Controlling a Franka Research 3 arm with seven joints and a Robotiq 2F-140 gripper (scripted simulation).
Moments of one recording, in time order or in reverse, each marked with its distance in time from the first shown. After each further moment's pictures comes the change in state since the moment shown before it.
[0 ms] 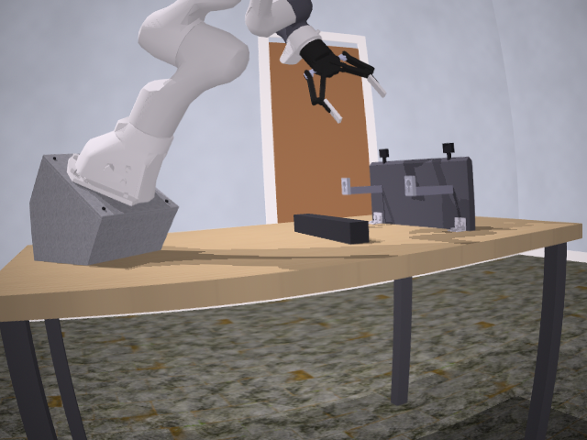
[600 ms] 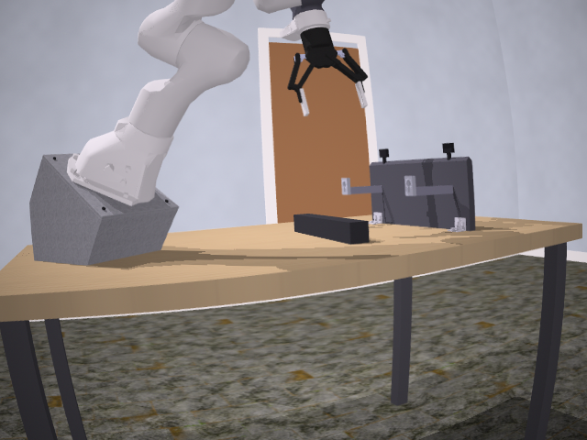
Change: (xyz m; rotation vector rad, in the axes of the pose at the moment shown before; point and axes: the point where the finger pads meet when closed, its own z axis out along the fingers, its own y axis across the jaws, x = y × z) arm -0.048 -0.079 -0.013 0.368 0.206 -0.040
